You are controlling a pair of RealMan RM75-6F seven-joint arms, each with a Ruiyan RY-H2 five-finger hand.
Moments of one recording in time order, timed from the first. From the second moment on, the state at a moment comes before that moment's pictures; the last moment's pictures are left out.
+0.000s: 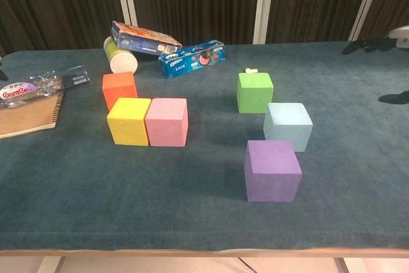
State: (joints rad) left arm -0.53 -1.01 0.04 -1.81 1.11 1.13 0.11; right arm 0.61 -1.03 0.13 -1.79 -1.06 0.86 -0.28
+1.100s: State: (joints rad) left arm -0.32 -1.01 0.04 -1.66 1.28 1.19 -0.06; right arm 0.89 -1.42 0.13 -1.56 -0.50 0.83 -0.54
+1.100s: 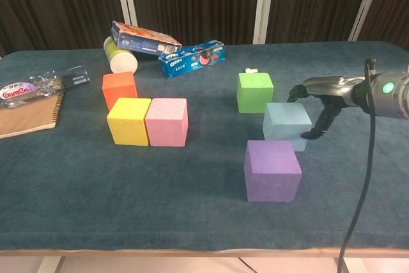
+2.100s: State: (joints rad) left arm -0.27 -0.98 0.00 -1.62 1.32 1.18 -0.17; right arm 1.03 -1.50 0.25 -1.64 -0.38 0.95 -0.52
